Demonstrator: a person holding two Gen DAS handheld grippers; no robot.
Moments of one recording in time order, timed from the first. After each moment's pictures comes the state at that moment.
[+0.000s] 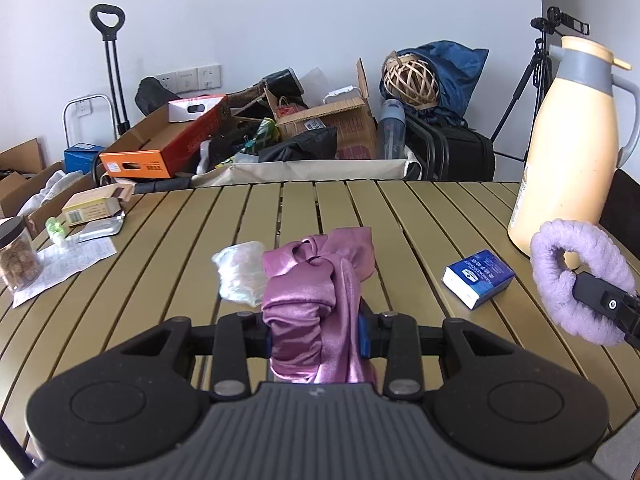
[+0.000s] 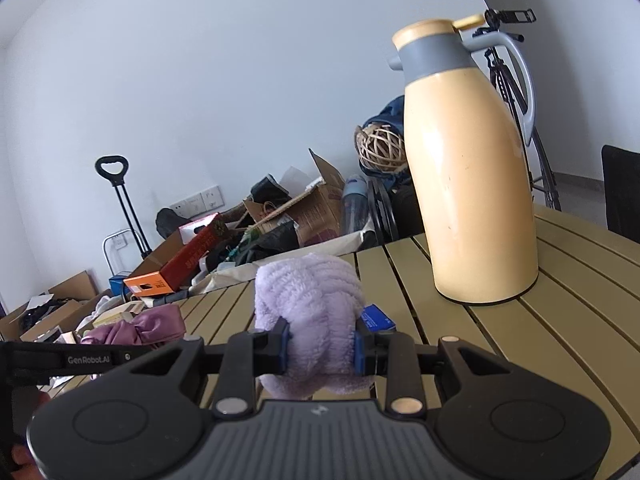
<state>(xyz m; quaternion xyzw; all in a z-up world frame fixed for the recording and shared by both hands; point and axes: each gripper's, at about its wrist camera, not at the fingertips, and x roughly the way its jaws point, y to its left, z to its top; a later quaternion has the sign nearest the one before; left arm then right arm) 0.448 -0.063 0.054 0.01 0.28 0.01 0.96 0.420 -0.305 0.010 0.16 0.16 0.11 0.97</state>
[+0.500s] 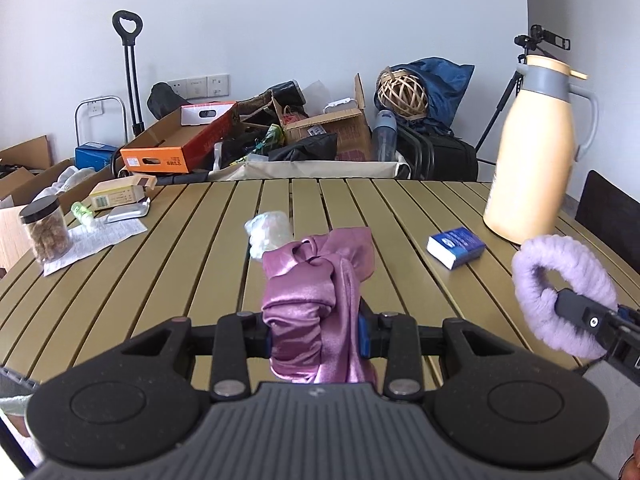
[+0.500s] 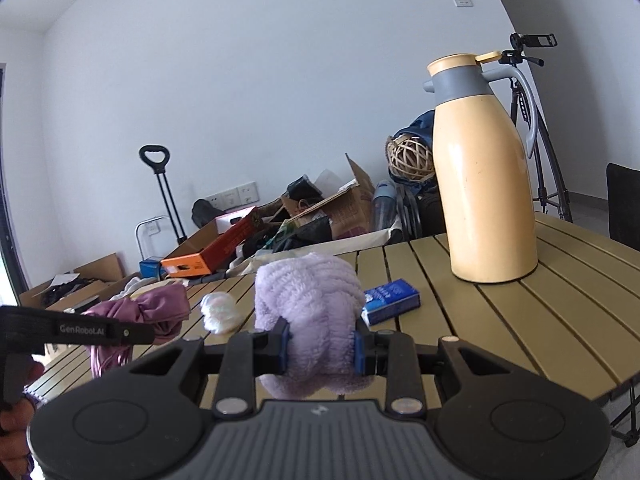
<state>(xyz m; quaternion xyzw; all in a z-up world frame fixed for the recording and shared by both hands) 0.350 -0.037 0.057 0.00 0.26 0.00 0.96 0.320 -0.286 0.007 0.13 0.15 0.14 0.97</state>
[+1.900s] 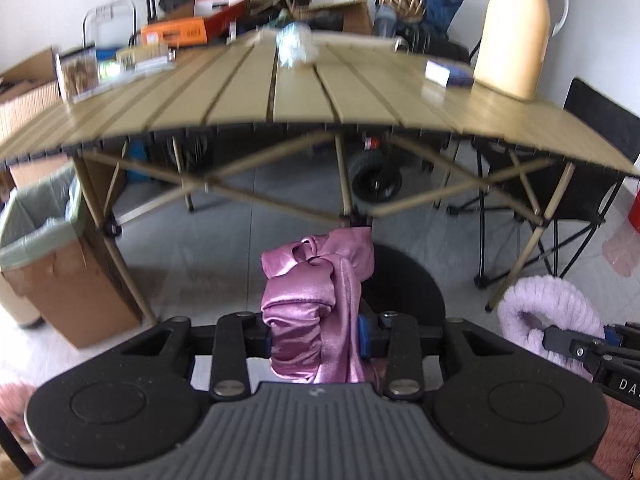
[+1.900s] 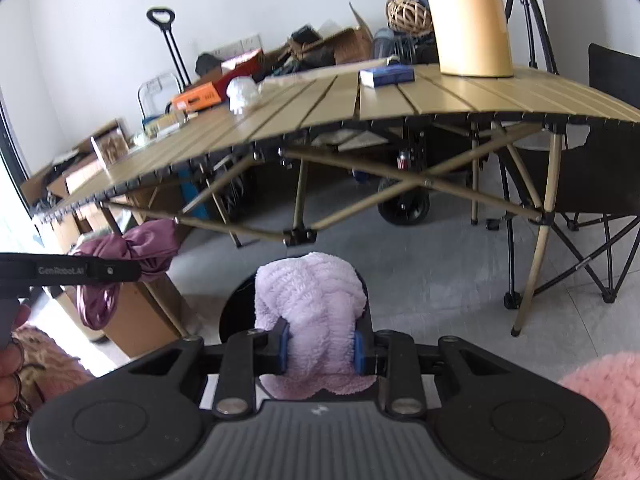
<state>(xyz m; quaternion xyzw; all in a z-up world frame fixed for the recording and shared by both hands) 0.199 0.003 -0.076 -0.01 0.38 -0.02 0.92 0.174 -0.252 -0.104 0.09 0.36 0.15 0.92</state>
